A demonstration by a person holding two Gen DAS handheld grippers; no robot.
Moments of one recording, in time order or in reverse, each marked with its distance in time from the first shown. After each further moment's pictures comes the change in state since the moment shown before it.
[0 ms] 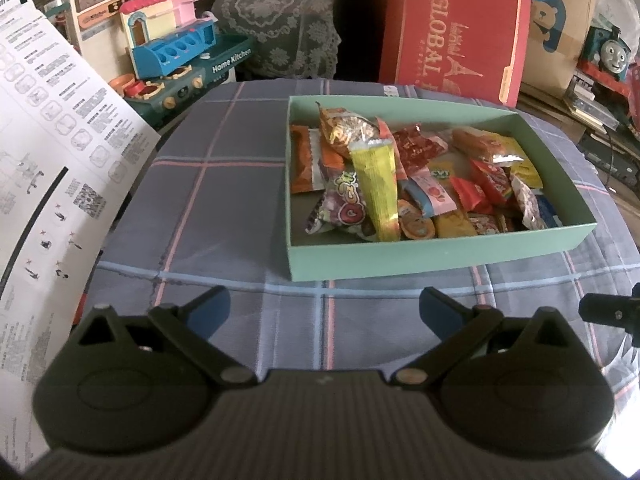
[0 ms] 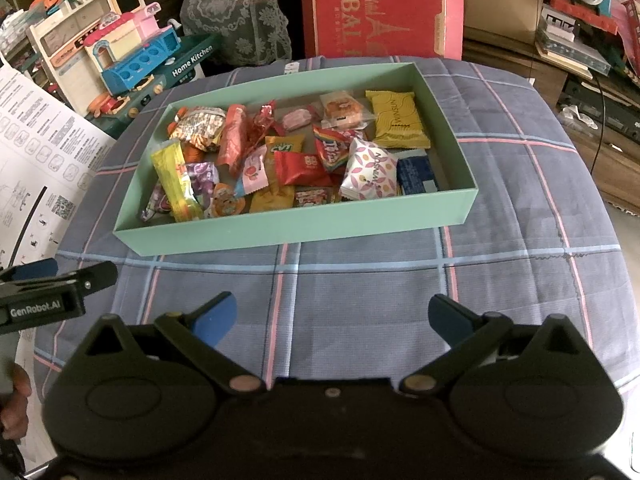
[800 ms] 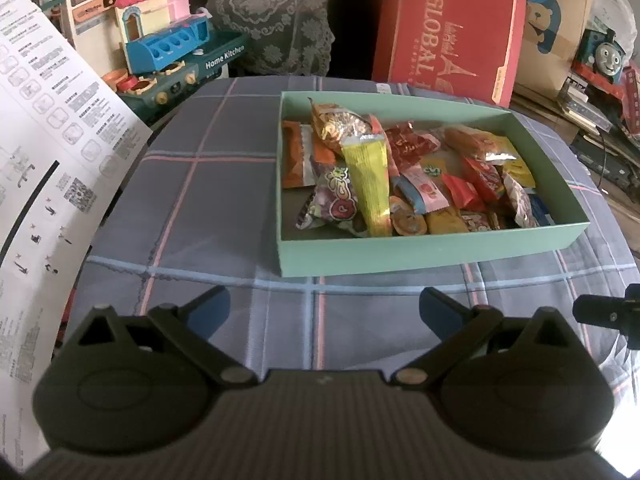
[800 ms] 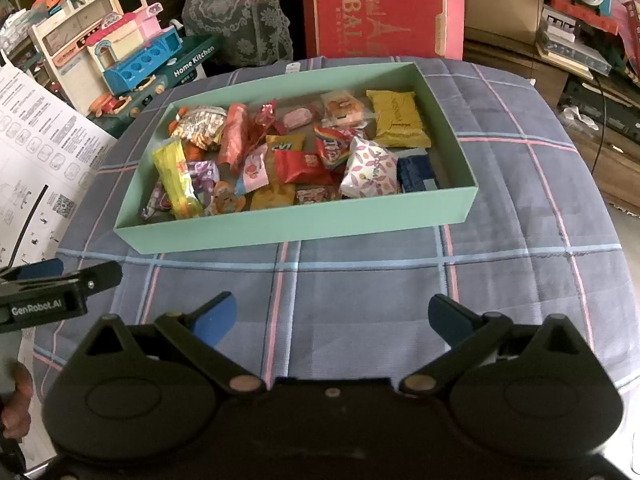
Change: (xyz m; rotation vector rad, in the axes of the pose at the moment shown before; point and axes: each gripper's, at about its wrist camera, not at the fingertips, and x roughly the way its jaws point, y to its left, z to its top) left arm 0.003 -0.002 -0.005 -0.005 0.003 -0.030; right arm 0.002 0.000 -0.003 -0.003 -0.005 0.002
